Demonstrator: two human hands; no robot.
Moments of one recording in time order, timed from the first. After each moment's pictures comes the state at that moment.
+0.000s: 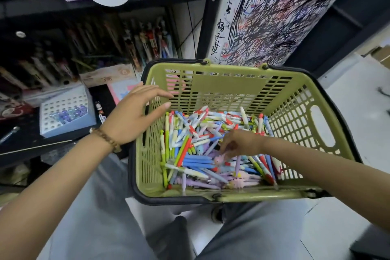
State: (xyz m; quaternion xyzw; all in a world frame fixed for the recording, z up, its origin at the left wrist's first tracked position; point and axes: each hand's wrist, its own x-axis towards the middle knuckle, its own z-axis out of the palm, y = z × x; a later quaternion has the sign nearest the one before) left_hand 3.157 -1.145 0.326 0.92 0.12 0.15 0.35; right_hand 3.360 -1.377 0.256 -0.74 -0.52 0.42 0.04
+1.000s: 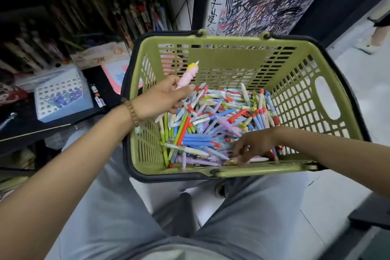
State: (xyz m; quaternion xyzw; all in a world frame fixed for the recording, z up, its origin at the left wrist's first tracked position) left_hand 3.196 -1.189 0.321 0.73 0.21 -0.08 0.65; right_hand 3.344 -1.414 0.253 -0.66 -0.46 0.60 -0.06
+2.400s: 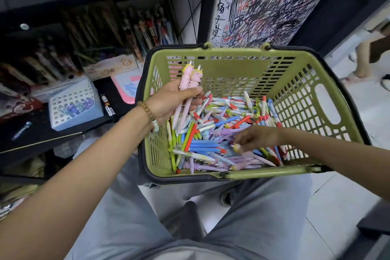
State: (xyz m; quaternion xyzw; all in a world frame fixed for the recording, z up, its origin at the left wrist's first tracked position) left_hand 3.203 -1.186 0.327 0.58 0.24 -0.01 0.78; right_hand 3.357 -1.417 0.248 -0.74 -0.36 0.55 0.14
